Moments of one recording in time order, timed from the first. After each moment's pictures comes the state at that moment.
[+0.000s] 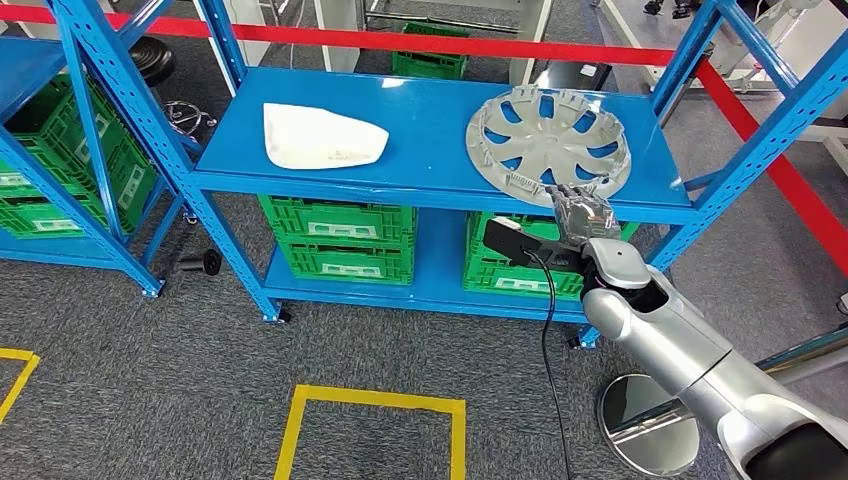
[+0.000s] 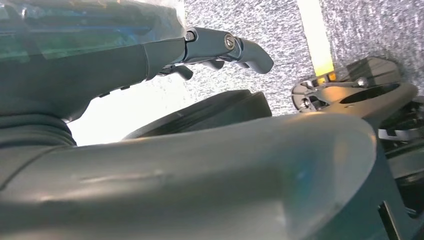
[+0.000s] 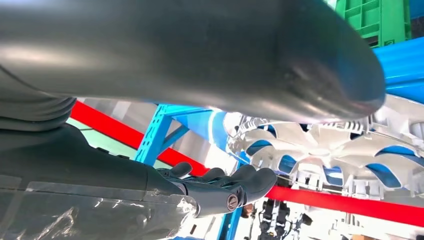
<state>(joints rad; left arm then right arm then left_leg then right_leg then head) -0.12 -0.02 -1.27 -0.22 0.88 0.19 0.06 -0.69 -0.43 0.96 -1.15 0.52 0.12 0.59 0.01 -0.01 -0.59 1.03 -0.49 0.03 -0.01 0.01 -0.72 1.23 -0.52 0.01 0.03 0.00</state>
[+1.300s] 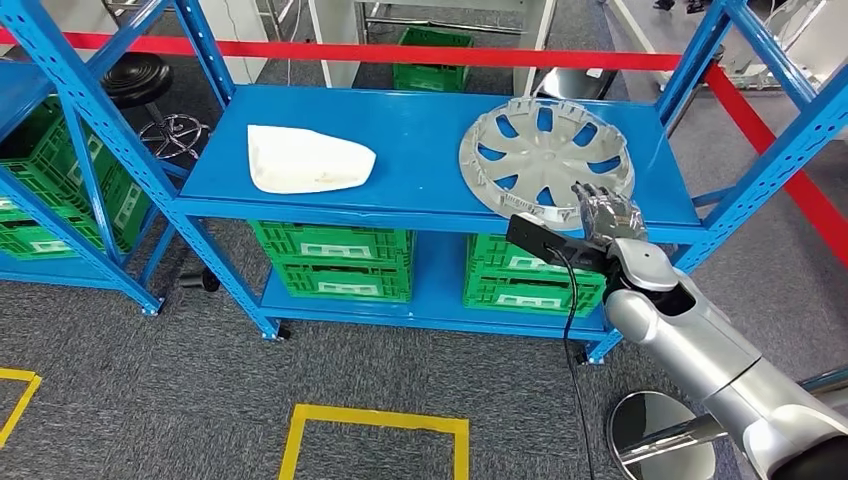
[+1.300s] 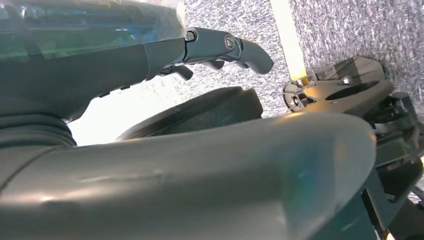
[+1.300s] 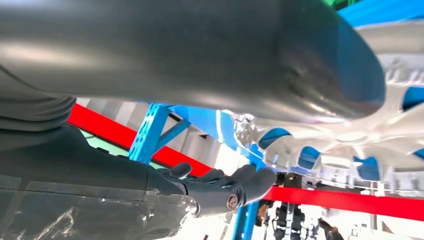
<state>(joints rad) -0.13 -0.01 -1.27 -0.22 0.88 0.20 0.06 -0.67 -0.48 0.92 -1.20 0.50 0.12 0.61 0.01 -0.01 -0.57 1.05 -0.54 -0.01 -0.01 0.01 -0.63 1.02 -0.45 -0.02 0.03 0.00</state>
